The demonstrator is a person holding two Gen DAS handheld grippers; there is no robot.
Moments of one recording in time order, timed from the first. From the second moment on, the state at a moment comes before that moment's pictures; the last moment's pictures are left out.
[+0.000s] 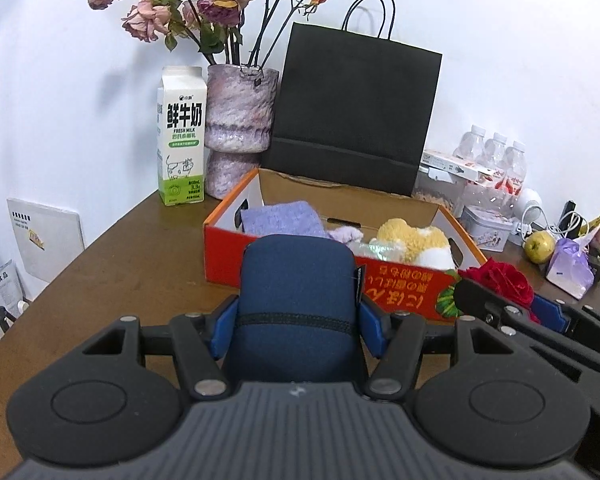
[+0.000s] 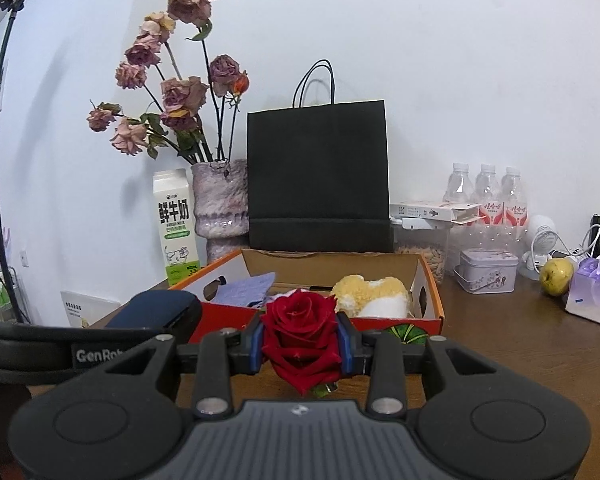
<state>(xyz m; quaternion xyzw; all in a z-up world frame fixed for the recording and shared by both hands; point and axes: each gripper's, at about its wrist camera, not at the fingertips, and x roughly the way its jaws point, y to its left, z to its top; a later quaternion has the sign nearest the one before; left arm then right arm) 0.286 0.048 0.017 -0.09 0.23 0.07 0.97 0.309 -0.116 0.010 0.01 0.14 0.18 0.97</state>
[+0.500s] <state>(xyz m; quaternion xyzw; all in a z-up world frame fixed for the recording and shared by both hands) 0.342 0.049 0.022 -0.10 0.23 0.08 0.97 0.369 -0.115 0.010 0.03 0.13 0.17 0.98</state>
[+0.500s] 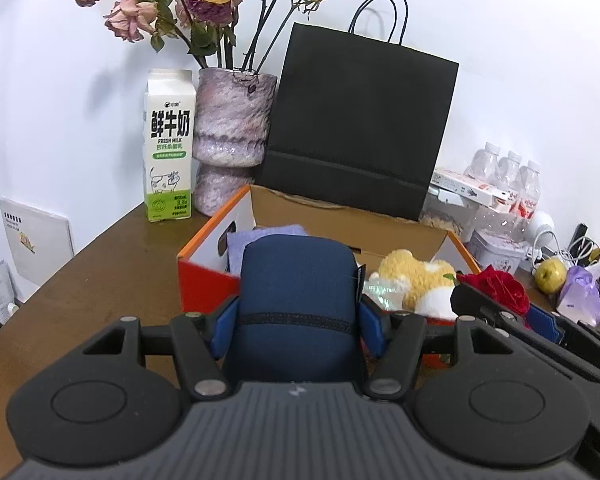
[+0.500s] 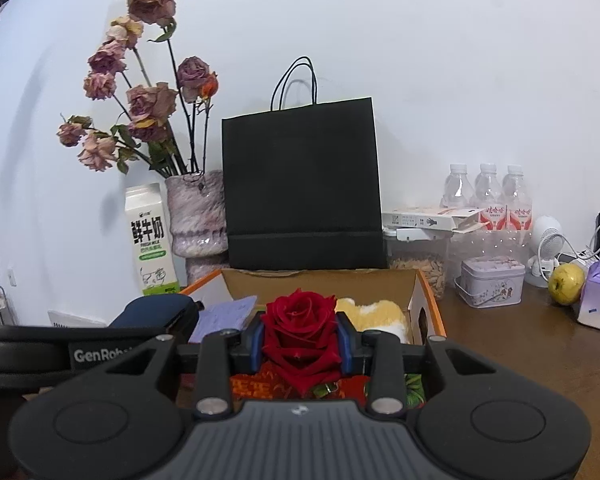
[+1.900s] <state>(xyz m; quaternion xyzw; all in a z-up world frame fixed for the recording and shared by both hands) 0.467 0.055 0.023 -0.09 0.20 0.09 0.97 0.495 -0.101 0.009 0.03 0.13 0.17 0.98</state>
